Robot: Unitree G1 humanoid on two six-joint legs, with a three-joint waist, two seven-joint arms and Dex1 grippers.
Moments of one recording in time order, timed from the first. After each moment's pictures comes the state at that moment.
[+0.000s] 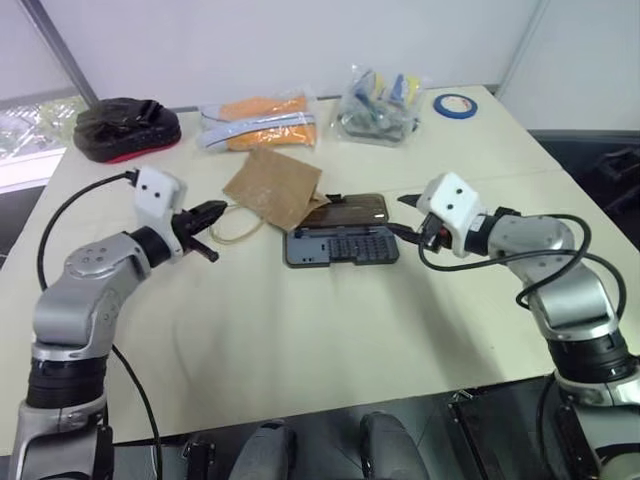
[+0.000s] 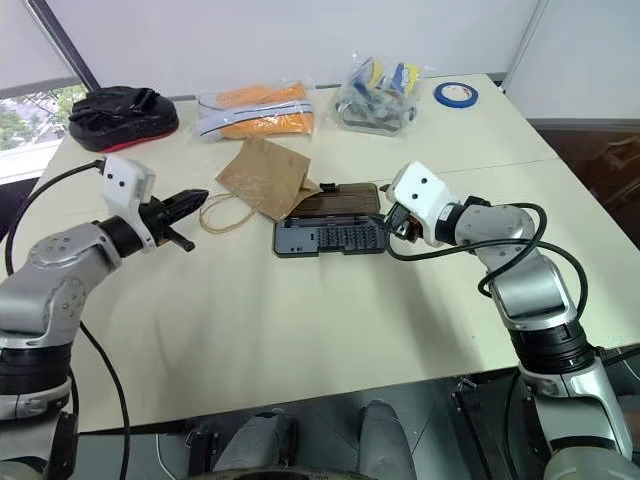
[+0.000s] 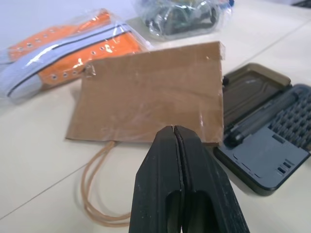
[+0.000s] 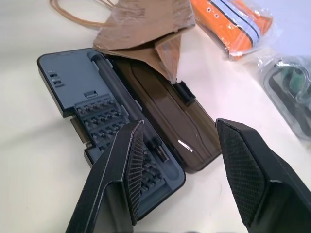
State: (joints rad) left arm -0.39 0.64 0.21 -0.22 -0.49 0.66 -0.56; right arm -0.54 -0.70 0.07 -0.24 0.10 0.51 0.80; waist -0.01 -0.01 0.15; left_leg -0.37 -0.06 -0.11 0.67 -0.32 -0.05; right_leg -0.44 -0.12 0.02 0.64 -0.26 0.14
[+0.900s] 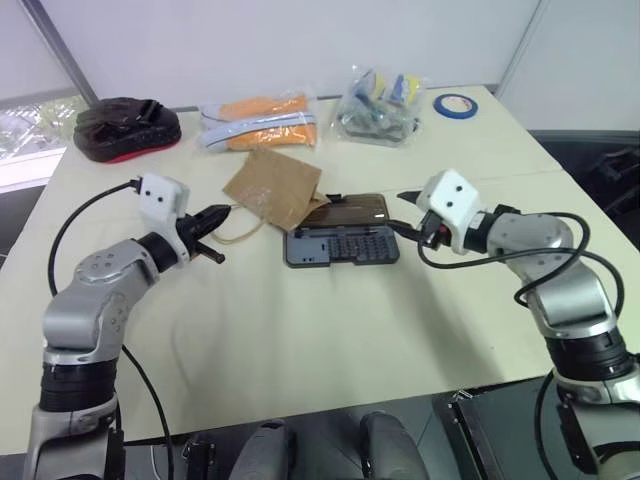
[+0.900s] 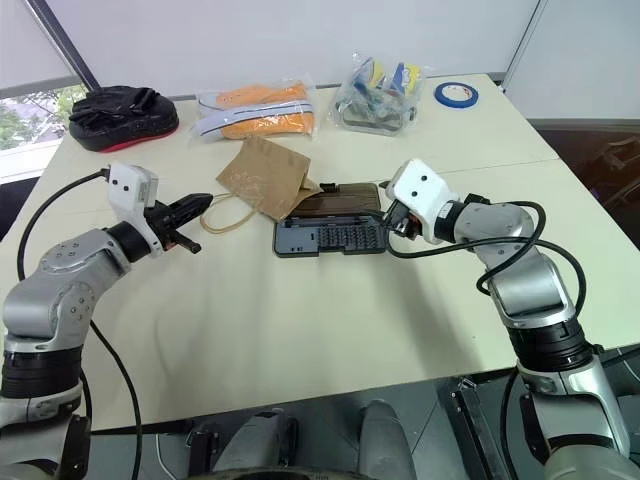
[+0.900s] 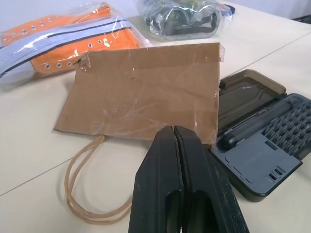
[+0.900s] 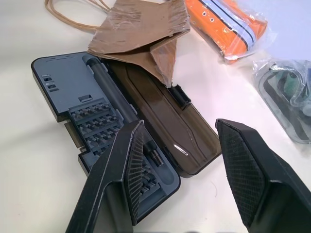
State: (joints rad) left arm -0.38 0.58 0.21 -0.22 -0.50 0.67 -0.53; right arm -0.54 -0.69 0.08 -0.23 0.10 0.50 0.78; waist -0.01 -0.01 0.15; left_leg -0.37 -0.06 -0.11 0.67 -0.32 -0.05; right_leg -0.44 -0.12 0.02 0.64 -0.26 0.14
